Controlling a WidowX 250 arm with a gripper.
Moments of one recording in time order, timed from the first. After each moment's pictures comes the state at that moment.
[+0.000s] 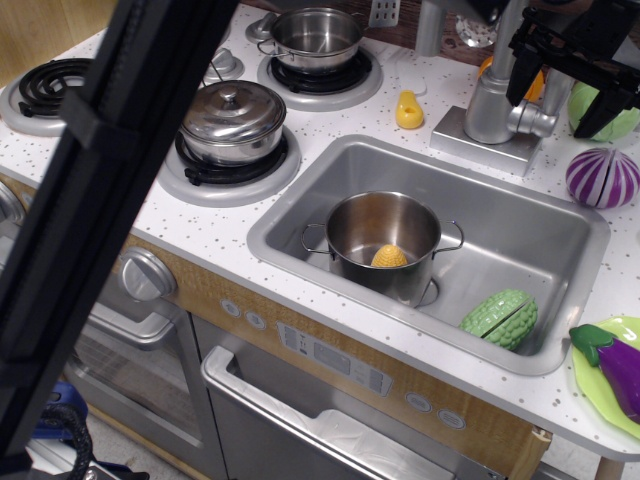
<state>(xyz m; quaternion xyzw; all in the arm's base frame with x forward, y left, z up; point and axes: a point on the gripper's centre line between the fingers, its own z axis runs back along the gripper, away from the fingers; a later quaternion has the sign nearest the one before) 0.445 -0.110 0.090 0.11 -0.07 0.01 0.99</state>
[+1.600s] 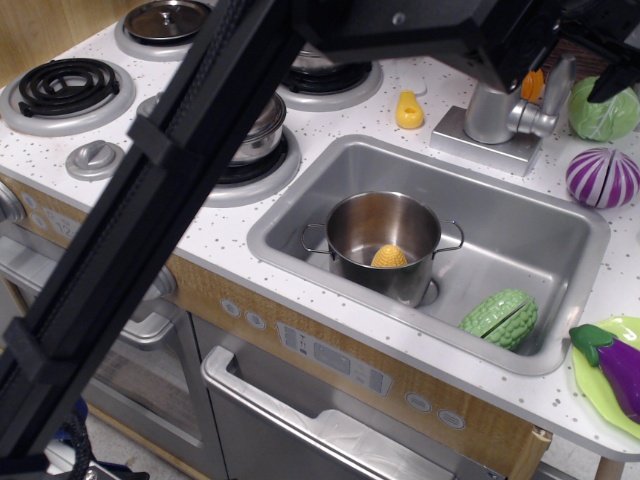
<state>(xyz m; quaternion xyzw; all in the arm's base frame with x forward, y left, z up) 0.505 -0.109 0.089 0.14 -0.20 0.01 0.97</state>
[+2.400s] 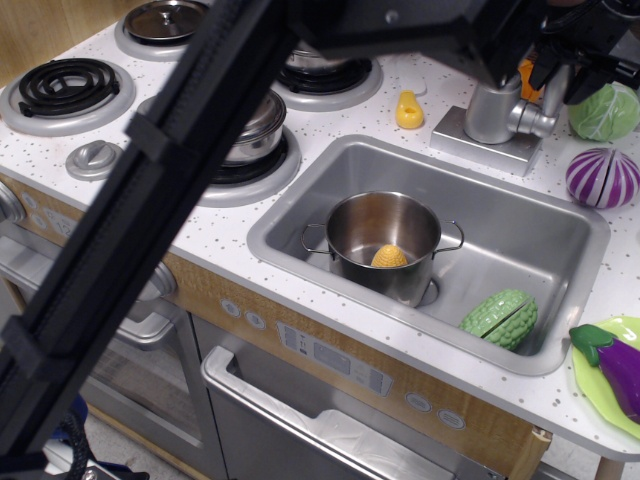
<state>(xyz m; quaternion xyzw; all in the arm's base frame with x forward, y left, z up) 0.495 -0.104 0.073 0.13 -0.18 0.06 0.97</state>
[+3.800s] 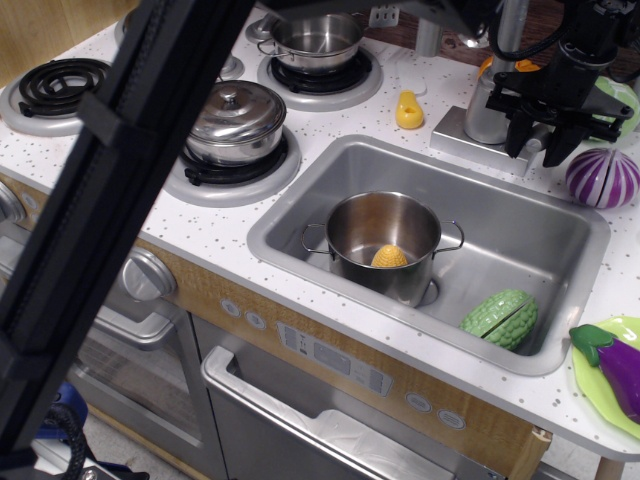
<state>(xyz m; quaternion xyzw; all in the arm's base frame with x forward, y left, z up) 0.461 -0.110 0.037 0.05 -0.11 0.09 0.99</state>
